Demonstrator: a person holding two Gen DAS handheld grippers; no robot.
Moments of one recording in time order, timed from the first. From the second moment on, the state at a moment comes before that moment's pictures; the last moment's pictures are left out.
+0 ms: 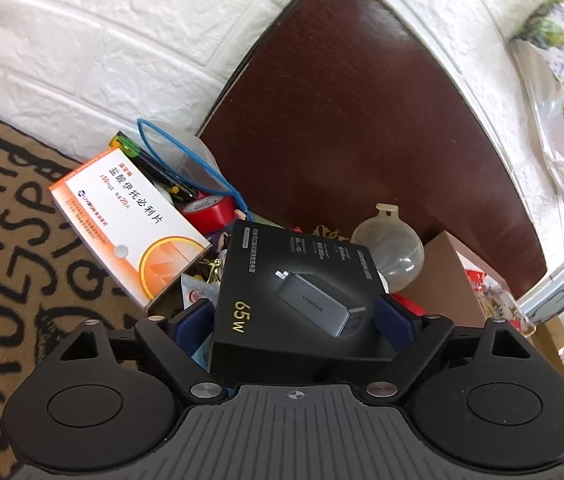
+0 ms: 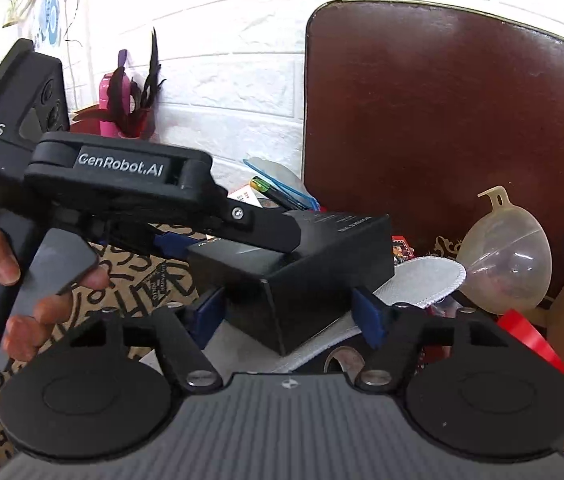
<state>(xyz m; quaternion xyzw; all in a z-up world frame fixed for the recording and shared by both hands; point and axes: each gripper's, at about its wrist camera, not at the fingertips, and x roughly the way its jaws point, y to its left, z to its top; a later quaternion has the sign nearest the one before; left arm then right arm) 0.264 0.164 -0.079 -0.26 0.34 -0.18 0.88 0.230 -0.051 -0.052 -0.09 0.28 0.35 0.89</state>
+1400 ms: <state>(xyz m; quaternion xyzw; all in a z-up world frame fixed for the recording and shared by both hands) 0.091 -0.023 -0.117 -0.17 0.47 -0.28 0.82 0.027 -0.236 -0.076 -0.11 0.37 0.33 0.86</state>
